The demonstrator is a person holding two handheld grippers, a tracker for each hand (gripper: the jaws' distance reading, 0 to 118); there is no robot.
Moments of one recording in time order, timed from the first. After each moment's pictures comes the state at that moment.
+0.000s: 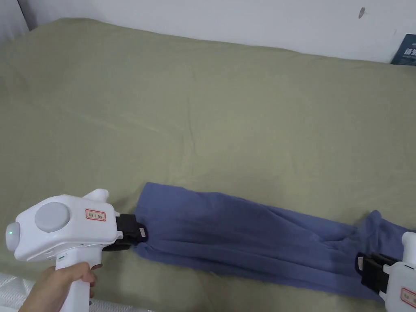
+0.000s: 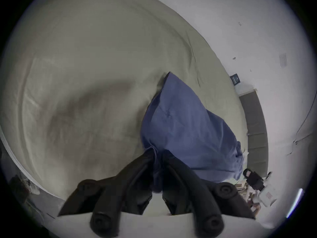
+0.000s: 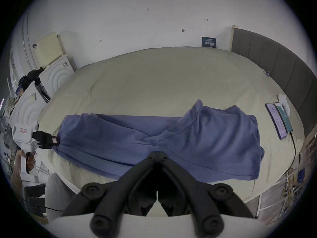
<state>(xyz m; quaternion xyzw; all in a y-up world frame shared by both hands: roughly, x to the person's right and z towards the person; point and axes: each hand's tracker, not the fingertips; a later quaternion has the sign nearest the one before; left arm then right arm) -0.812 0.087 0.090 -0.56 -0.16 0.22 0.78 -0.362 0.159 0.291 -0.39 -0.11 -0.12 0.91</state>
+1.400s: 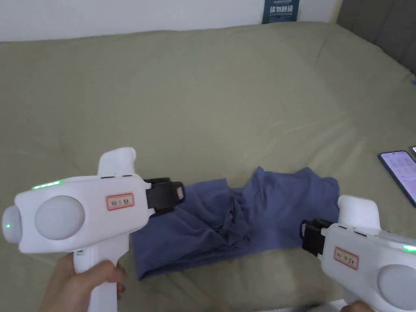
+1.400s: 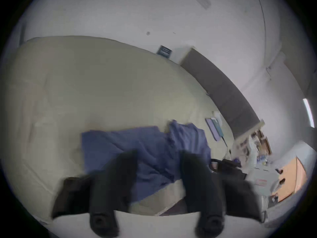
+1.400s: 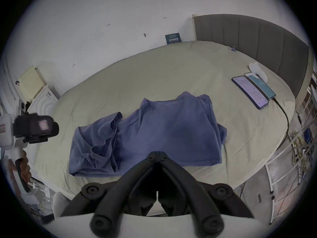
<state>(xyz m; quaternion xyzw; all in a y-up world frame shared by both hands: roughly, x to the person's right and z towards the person) -0.579 0.179 0.117 -0.45 -0.38 0.08 0.81 -0.288 0.149 0.358 -0.35 -0.20 -0.22 0.89</state>
